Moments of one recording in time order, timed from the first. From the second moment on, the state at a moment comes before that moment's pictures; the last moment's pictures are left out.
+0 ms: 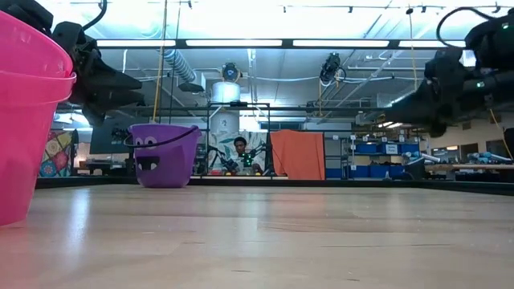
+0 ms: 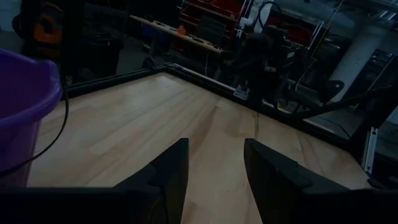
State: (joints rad) left arm 0.03 0.10 0.01 0.05 -0.25 -0.36; right arm -0.39 0.26 0.01 0.08 0.04 0.27
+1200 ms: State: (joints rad) left arm 0.03 0.10 0.01 0.04 -0.25 -0.38; right arm -0.32 0.02 0.01 0.03 0.10 0.19
